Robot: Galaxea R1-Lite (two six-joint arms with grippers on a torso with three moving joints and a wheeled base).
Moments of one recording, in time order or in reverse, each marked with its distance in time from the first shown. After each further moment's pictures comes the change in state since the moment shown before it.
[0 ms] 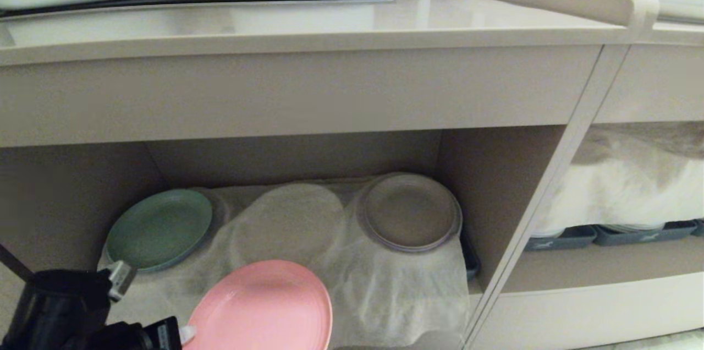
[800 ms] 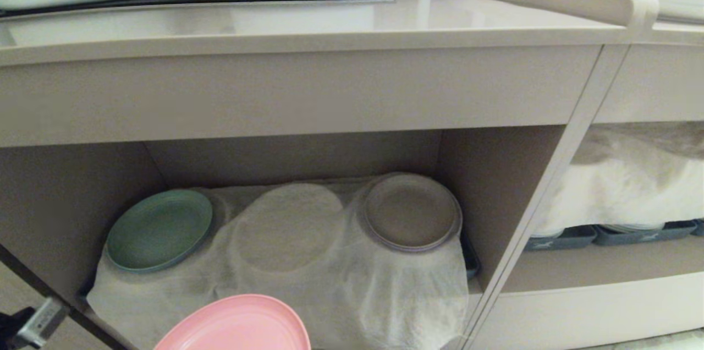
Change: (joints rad) left arm 0.000 -0.364 -0.139 0.591 -0.035 -0.050; right arm 0.000 0.000 0.000 0.000 0.000 0.000
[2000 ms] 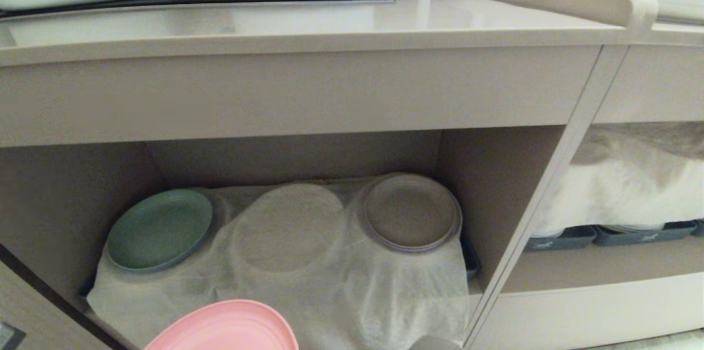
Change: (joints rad) left arm -0.001 -0.177 0.000 0.103 -0.001 -0.047; right arm 0.000 0.000 0.000 0.000 0.000 0.000
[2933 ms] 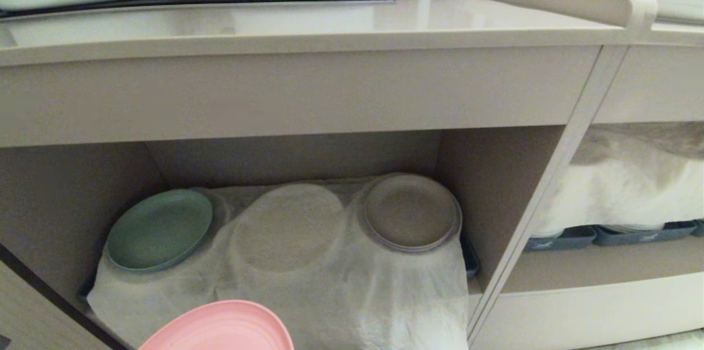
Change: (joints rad) left arm 0.000 -0.054 -0.007 0.035 0.008 0.003; right arm 0.000 0.000 0.000 0.000 0.000 0.000
